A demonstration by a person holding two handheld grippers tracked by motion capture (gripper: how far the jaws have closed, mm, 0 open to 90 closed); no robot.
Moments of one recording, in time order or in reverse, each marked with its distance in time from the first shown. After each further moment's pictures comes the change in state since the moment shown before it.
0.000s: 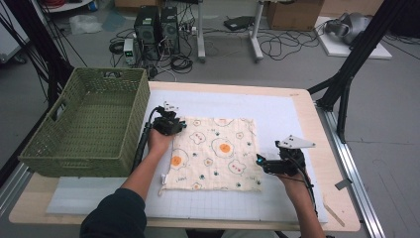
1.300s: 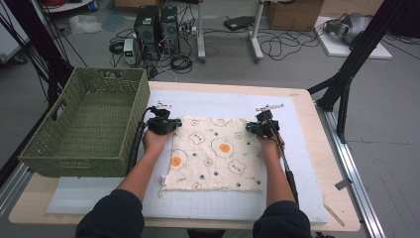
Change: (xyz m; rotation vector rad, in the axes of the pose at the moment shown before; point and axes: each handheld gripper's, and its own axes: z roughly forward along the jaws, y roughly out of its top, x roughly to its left) left arm 0.011 -0.001 -0.014 -0.025 -0.061 -0.097; right arm -0.048 0.053 0.131 0.195 -0.004 0.131
